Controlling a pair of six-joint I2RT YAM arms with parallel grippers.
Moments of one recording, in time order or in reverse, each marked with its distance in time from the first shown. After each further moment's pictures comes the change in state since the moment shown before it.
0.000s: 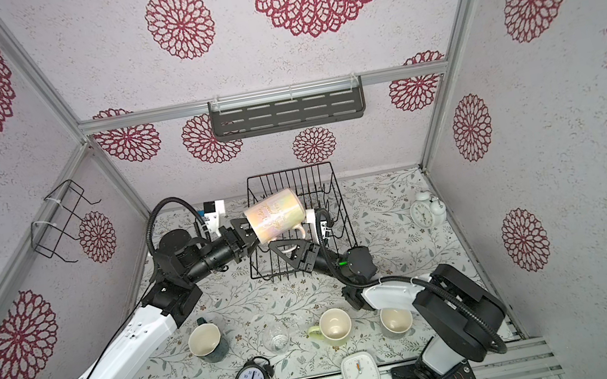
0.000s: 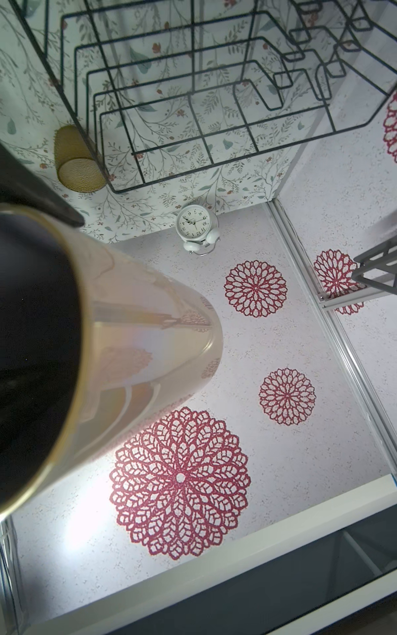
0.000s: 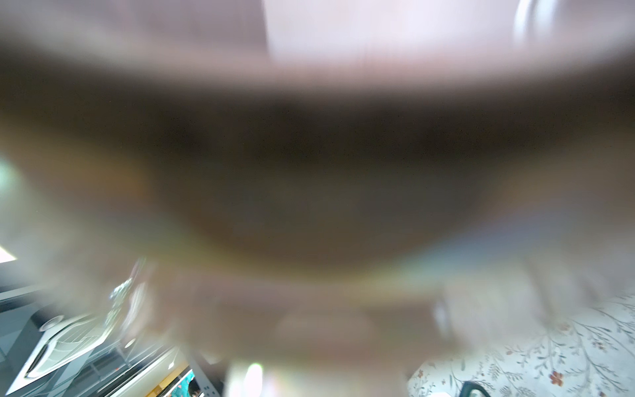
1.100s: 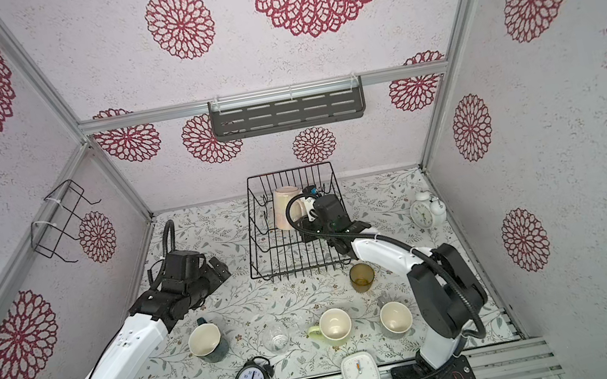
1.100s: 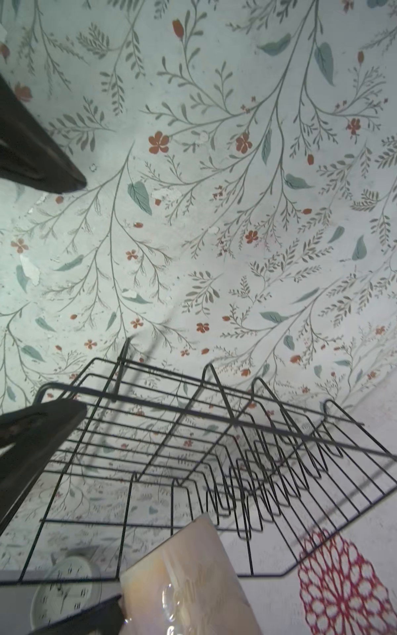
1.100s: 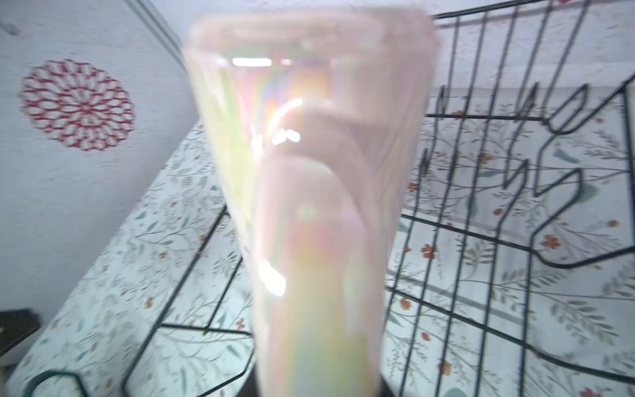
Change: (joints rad) left arm 0.148 -0.037 -0.085 -0.813 -0.720 0.319; right arm -0.193 0.176 0.548 -1.451 0.381 -0.956
